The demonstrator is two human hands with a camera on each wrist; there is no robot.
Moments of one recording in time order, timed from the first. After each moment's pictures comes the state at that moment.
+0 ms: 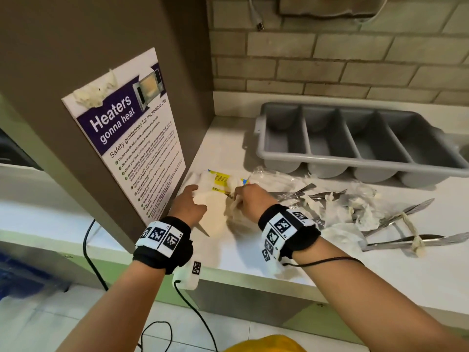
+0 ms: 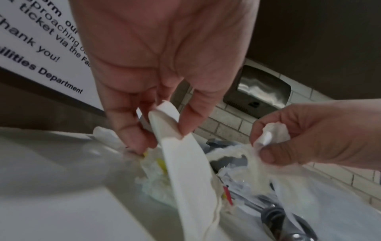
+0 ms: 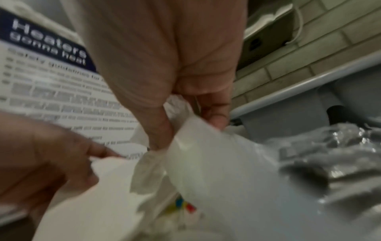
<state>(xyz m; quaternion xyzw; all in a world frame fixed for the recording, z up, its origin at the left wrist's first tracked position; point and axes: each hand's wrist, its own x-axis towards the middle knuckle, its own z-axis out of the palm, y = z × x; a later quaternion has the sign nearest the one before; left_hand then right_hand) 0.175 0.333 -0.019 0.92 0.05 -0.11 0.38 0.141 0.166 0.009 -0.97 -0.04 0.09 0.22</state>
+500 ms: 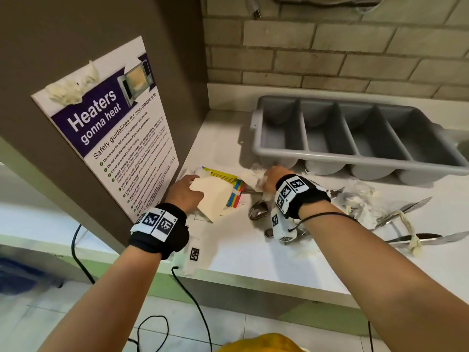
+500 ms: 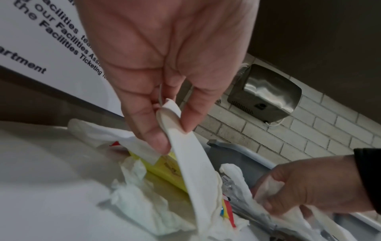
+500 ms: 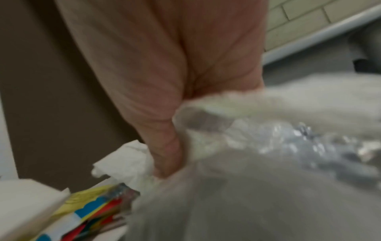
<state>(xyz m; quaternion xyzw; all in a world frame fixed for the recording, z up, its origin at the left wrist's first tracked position) 0.199 0.324 -0.010 0.91 0.03 -0.11 0.41 0.215 0.097 -0.012 -0.97 0.11 0.21 0.05</state>
